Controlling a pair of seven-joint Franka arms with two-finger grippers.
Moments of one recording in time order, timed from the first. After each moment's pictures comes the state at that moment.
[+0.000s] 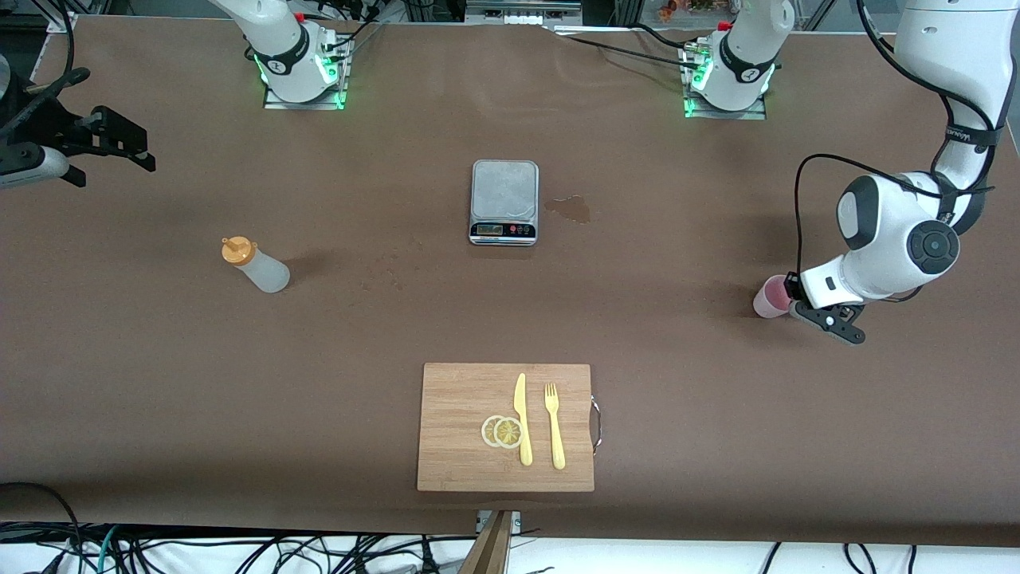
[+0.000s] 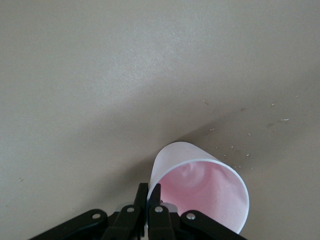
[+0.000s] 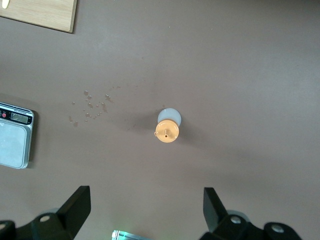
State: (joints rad) left arm 0.13 0.41 -0.05 -2.04 0.04 2.38 0.55; right arm 0.16 -0.04 -0.14 -1.61 0.04 1.52 -0.21
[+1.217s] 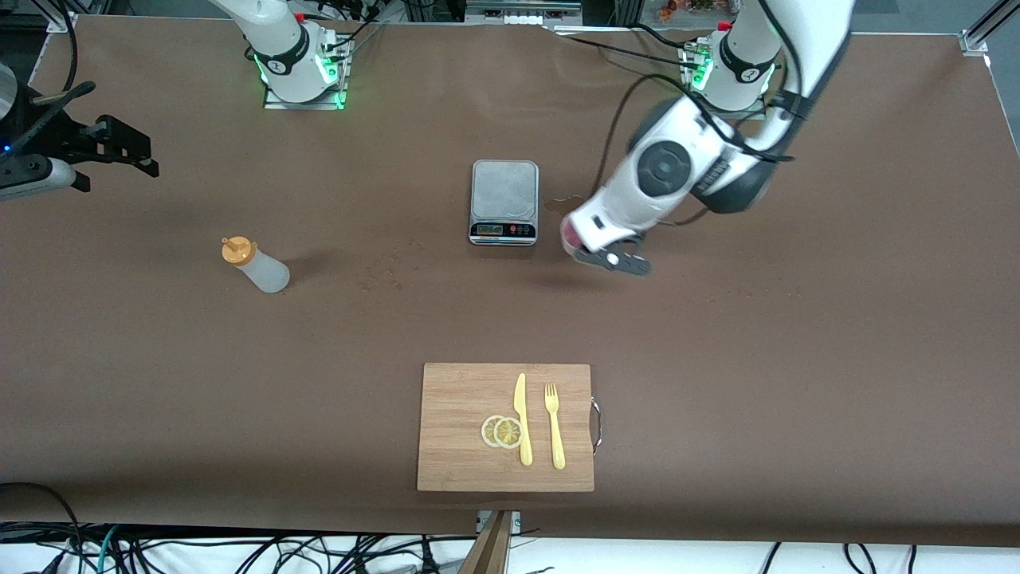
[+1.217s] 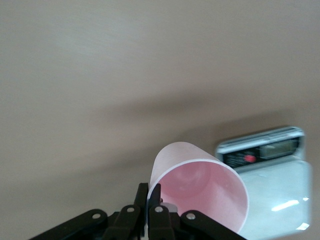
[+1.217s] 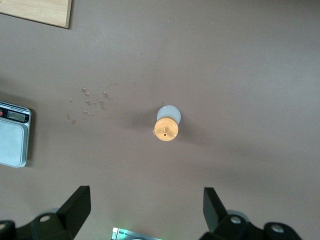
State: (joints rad) left arm -0.12 0.39 -0.58 -1.88 0.02 2.12 -0.49; right arm 0.16 -0.02 -0.14 -1.61 0.04 1.52 -0.21
